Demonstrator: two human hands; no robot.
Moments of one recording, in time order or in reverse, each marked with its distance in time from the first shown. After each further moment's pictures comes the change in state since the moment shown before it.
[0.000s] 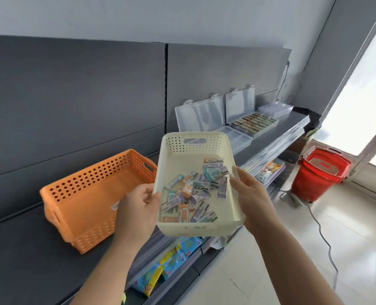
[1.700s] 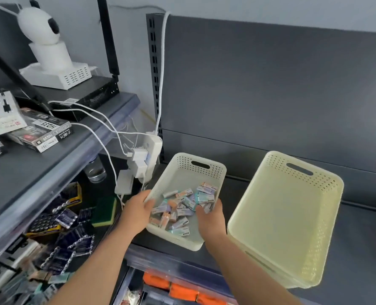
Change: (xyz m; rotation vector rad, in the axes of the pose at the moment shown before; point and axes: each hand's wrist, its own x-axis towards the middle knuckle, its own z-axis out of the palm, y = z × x) left_hand -0.316 -0.318 -0.630 0.434 0.584 -0.692; right_hand -0.436 0.210 0.628 -0.493 -0.879 0.266
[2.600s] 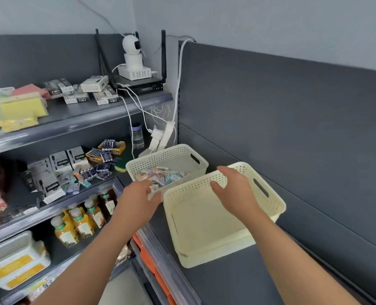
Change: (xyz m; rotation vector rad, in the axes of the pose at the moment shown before) left_hand -0.164 0.231 0.117 0.220 0.580 -0.319; right_hand 0.052 -0.081 -0.257 -0.776 -0.492 -0.944
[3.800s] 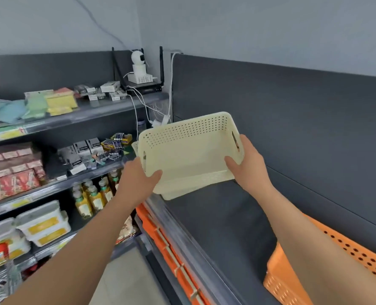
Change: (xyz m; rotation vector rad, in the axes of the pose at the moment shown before) left_hand -0.175 0.080 -0.044 -0.187 0.103 0.019; right_hand -0.171 0.038 -0.112 0.240 0.230 -0.205
